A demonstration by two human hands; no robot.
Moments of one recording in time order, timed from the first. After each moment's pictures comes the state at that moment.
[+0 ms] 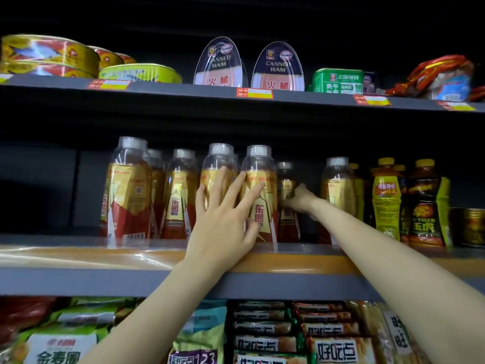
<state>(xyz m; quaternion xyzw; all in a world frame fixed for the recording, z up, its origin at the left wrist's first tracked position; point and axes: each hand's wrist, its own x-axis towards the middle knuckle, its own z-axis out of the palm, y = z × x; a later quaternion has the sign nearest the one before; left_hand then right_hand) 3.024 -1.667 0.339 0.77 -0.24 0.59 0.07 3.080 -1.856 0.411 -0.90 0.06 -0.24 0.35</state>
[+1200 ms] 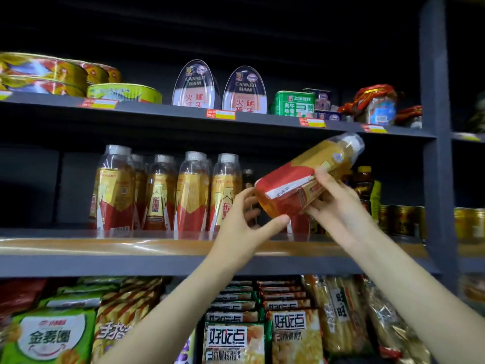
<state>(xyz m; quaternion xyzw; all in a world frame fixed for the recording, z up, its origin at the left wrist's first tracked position) 2.916 -1.722 0.339 0.67 -0.38 0.22 0.59 2.884 -1.888 0.382 -0.47 -0.23 -0.25 0.82</state>
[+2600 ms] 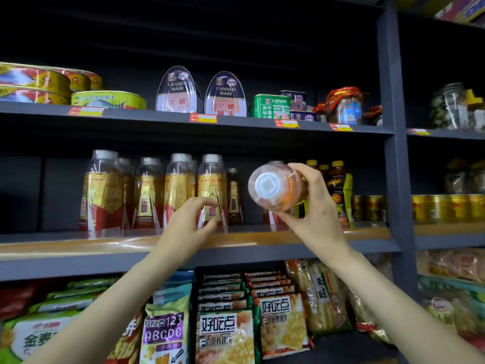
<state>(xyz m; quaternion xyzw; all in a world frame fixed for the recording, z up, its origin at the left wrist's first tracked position) 2.929 -1.668 0.340 0.78 -0.34 0.39 0.36 2.873 -1.890 0.346 -0.70 -0.25 -0.65 0.18</state>
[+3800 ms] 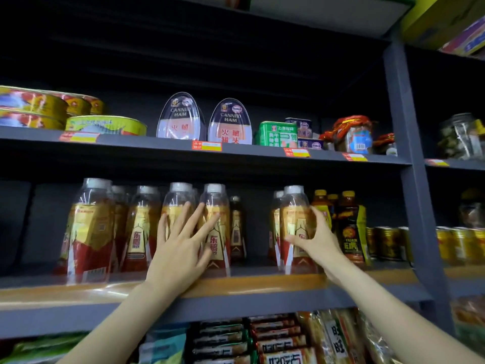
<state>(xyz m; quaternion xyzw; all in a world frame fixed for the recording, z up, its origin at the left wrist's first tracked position) 3.013 -1.662 0.347 0.80 -0.25 0.53 0.06 2.946 -1.922 0.369 -0.78 -0.02 -0.43 0.46</state>
